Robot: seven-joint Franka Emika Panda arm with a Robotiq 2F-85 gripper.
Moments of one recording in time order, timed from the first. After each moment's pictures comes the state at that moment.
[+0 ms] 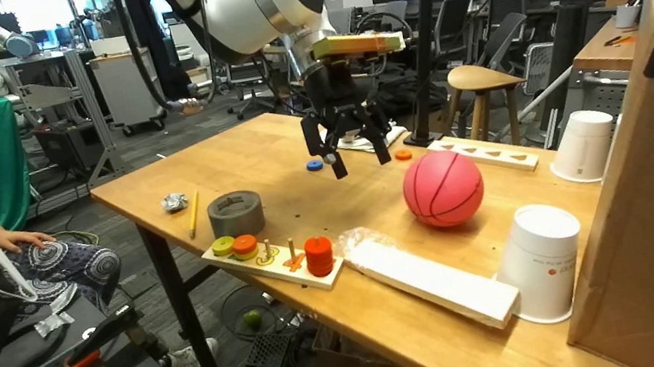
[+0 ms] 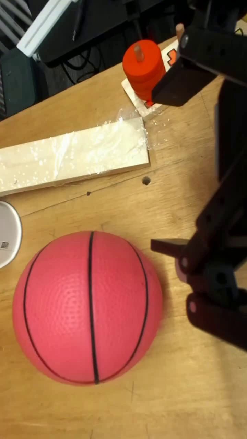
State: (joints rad) arm 0.02 0.36 0.05 -1.98 -0.66 1.93 -0.93
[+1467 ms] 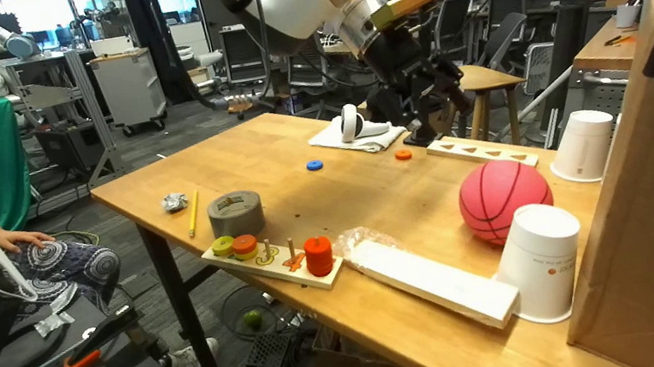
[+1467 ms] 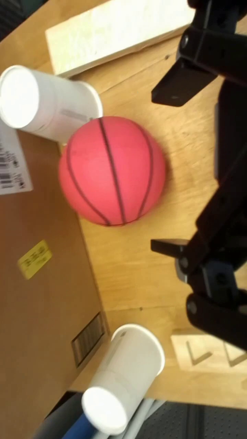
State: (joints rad) arm -0.05 0.39 0.00 -1.84 -0.93 2.07 -0.80
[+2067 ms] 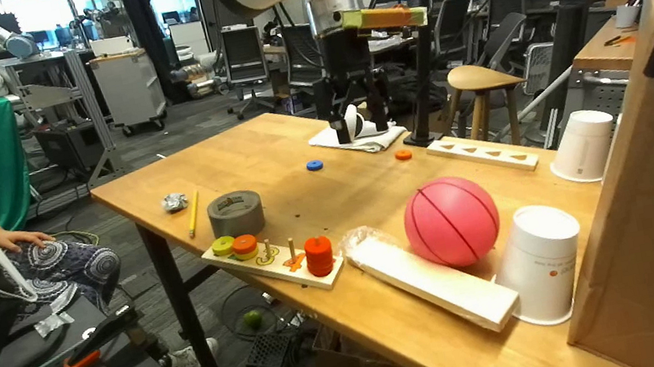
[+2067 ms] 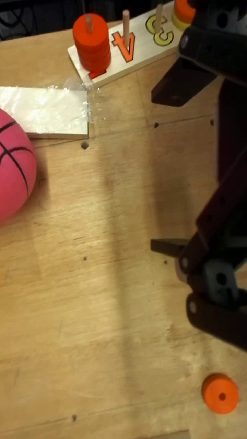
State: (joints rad) arm -0.07 0.31 0.08 -1.90 -0.38 2.04 -1.22
